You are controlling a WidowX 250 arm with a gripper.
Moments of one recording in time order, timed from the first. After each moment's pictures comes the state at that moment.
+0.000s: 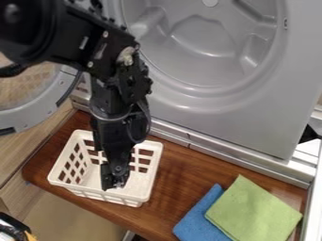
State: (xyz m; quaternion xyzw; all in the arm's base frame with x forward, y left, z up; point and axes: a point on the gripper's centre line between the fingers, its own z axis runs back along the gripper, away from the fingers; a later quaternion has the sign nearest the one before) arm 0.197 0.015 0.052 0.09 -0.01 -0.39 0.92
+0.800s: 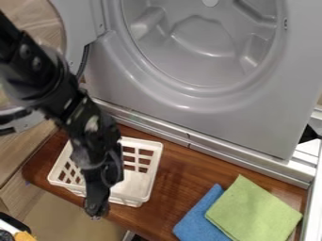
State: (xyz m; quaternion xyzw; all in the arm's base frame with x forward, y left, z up) arm 0.192 0.043 -0.025 0.09 -0.05 -0.48 0.87
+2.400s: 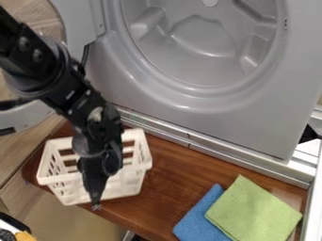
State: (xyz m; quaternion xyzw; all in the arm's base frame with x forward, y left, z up) arm 0.197 0.051 -0.006 0.12 -0.03 -0.42 0.90
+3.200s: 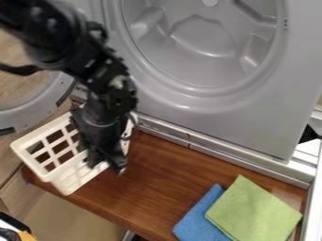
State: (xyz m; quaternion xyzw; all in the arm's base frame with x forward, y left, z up) arm 0.218 0.060 0.021 0.17 -0.02 -0.13 0.98
